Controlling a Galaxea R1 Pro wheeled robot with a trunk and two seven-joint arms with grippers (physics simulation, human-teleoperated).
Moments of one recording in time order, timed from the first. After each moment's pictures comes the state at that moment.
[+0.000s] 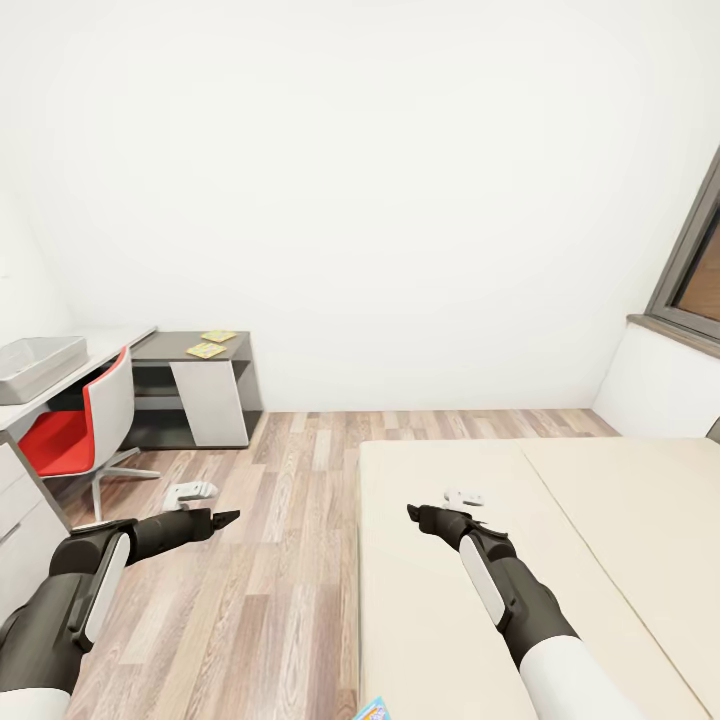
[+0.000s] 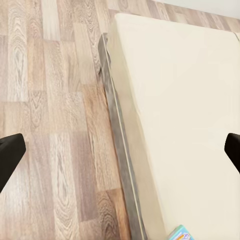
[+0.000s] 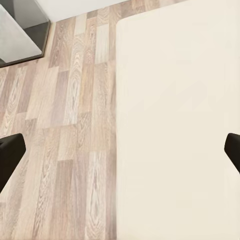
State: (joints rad) left arm -0.45 0.18 0.22 -1.28 0.03 0.82 -0.58; right arm -0.58 0.07 0.07 -0.88 -0.27 0.42 -0.02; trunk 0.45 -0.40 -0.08
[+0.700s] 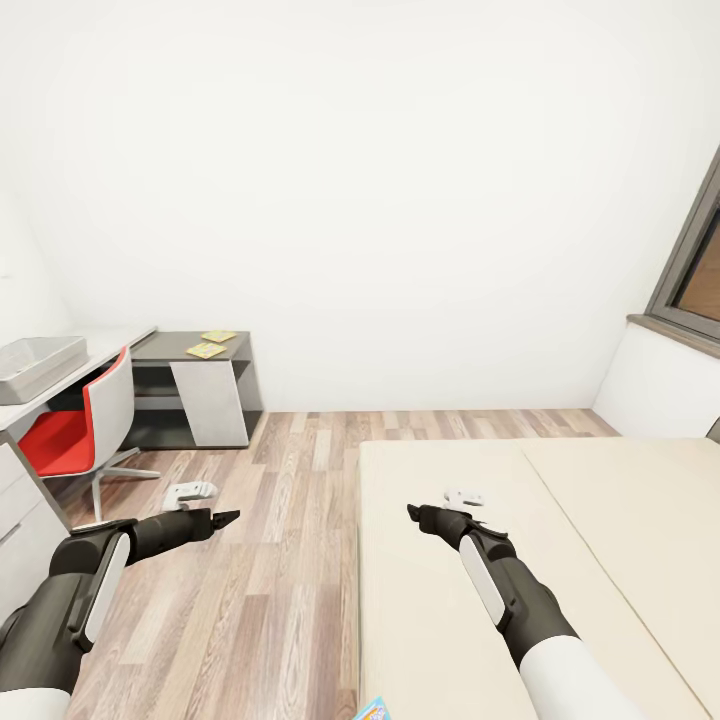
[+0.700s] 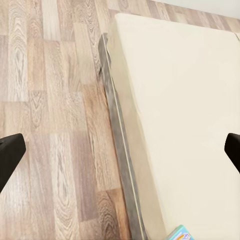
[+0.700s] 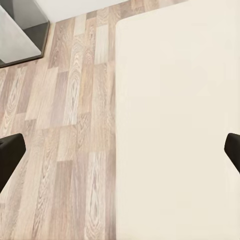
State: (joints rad) left arm -0.45 0.18 0.22 -1.28 0.03 0.82 -0.58; right arm -0.58 0.07 0.07 -0.88 -0.27 0.42 -0.02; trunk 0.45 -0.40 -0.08
